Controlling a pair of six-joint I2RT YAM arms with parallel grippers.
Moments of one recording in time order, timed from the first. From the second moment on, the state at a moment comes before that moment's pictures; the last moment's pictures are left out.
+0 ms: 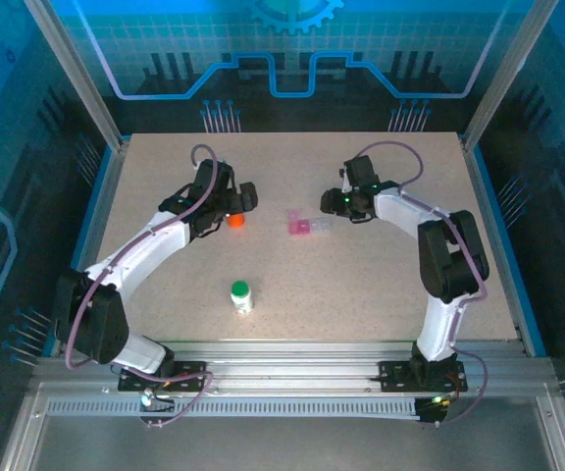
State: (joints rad) left arm -0.36 1.48 1.16 -0.46 -0.18 -0.57; right arm 0.32 1.87 1.31 -0.38 -0.16 0.44
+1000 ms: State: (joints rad) left arm -0.29 1.85 1.30 -0.48 -0.21 -0.51; right arm 0.48 1.49 1.26 -0.54 -0.11 0.27
